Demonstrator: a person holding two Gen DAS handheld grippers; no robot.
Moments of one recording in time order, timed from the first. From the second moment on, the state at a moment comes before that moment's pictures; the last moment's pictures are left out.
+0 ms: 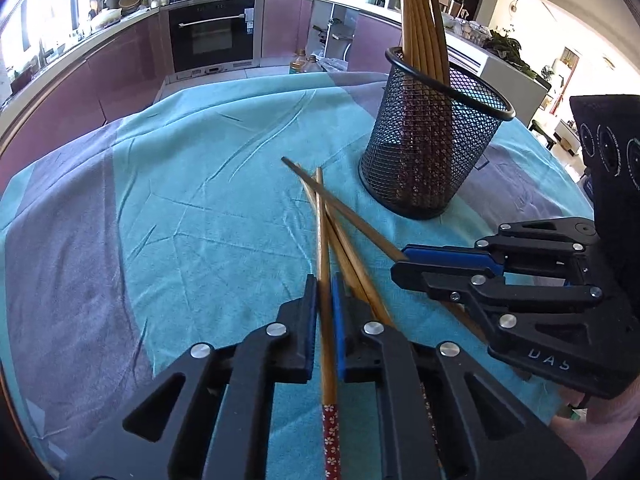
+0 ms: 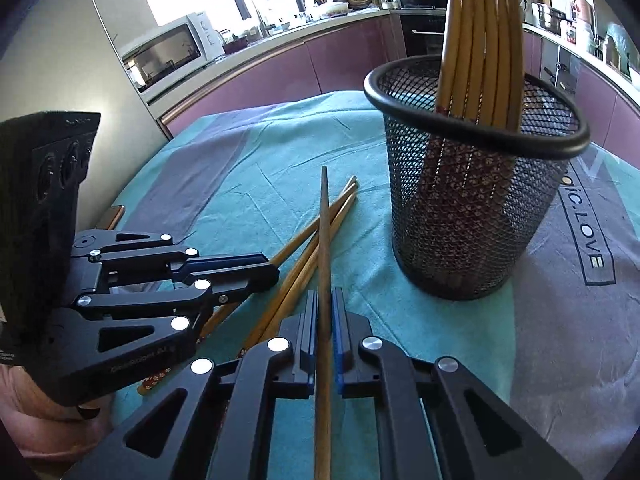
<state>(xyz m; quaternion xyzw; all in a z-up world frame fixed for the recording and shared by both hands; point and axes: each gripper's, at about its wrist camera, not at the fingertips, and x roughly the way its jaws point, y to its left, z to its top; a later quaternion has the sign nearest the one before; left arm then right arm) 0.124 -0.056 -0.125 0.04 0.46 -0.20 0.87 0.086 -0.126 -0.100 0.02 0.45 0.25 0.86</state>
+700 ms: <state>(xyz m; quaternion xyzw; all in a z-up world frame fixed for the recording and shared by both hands) 0.098 -0.049 -0.080 0.03 0.40 -0.21 0.89 0.068 -0.138 -0.059 0.04 0.40 0.26 0.88</state>
